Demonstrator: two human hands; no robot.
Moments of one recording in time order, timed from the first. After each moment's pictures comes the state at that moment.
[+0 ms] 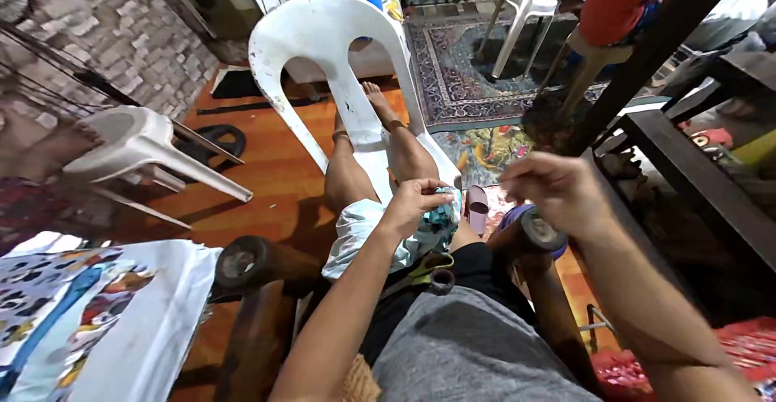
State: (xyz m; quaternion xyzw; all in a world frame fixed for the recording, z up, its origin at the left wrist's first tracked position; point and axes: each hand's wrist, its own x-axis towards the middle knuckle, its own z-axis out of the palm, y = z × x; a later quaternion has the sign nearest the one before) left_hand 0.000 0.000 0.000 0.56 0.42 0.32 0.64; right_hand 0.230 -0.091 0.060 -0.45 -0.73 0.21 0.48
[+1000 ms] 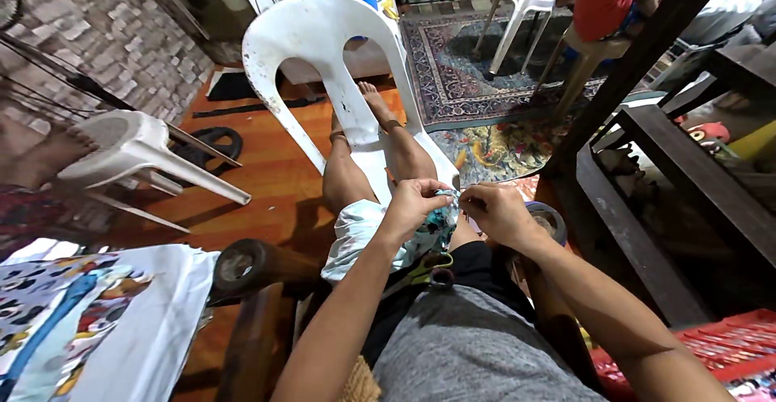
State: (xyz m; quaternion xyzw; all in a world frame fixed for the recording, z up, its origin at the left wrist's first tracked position) left_hand 0.003 -0.012 0.015 0.62 0.45 0.31 0.56; right_hand 0.182 -0.075 0.011 -0.57 -0.73 0.17 0.34
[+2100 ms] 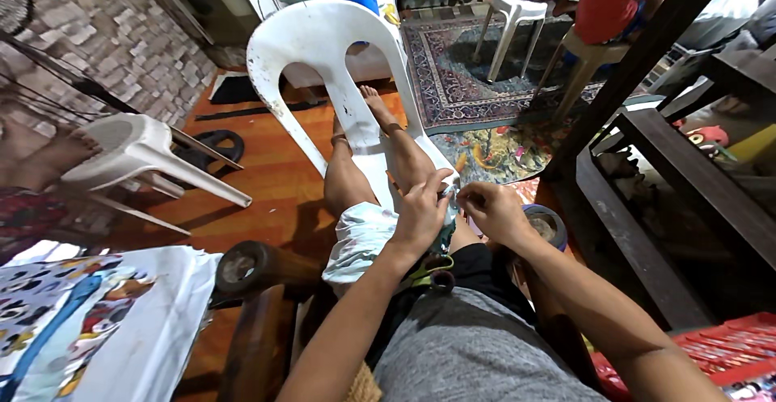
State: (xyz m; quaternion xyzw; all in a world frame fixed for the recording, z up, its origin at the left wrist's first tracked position) left_hand 0.014 -0.026 -0.003 0.81 0.39 0.40 0.16; right_hand 0.173 -0.072 0.014 -0.60 -0.68 0.21 0.37
